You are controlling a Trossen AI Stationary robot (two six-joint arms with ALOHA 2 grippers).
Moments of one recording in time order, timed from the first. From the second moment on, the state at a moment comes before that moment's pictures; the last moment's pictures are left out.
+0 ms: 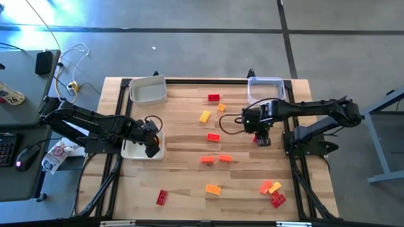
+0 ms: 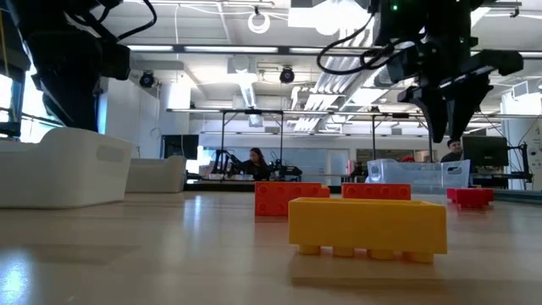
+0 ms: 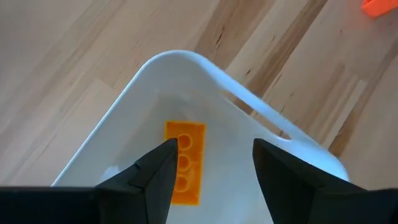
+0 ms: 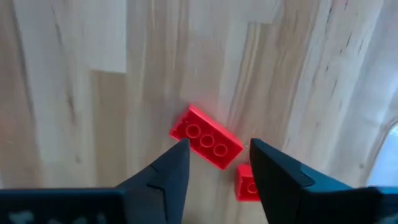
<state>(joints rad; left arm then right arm) -0.09 0.98 0.59 -0.79 -0.20 -0.82 -0.10 1.33 0.95 -1.12 0.03 -0.23</state>
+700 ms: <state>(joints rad) -0.09 0.98 0.59 -0.78 -0.19 -0.82 0.04 1.60 0.95 -1.20 0.14 -0.43</state>
